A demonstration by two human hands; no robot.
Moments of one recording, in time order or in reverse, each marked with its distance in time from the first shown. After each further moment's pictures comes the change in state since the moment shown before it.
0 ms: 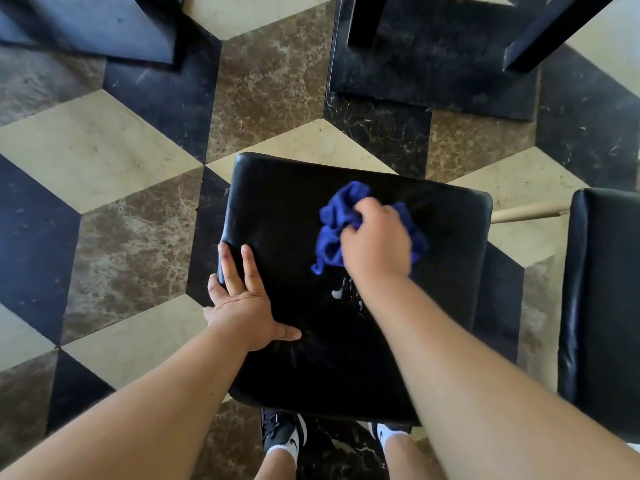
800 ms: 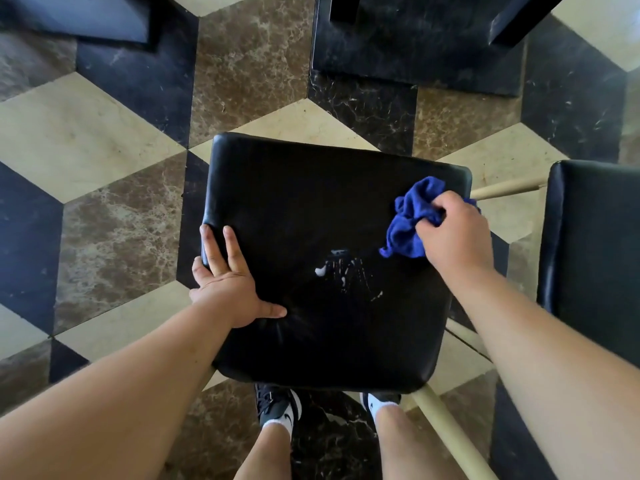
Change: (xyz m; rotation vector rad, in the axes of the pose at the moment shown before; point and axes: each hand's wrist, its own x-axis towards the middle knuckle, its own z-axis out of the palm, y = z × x) left_hand -0.012 0.009 -0.010 0.037 -0.081 -0.030; right_hand 0.006 0.117 -0.072 -0.075 0.009 0.058
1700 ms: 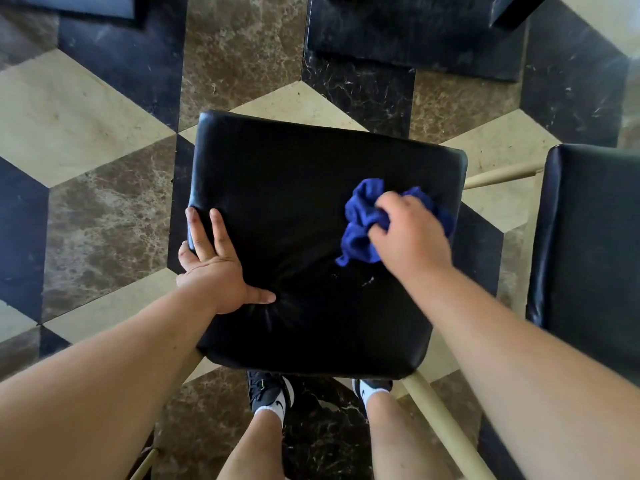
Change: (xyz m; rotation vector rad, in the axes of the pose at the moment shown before) left_hand -0.008 0.004 -0.002 -0.024 0.023 0.025; right_hand -0.027 -0.018 0.026 -0.067 -0.099 -0.277
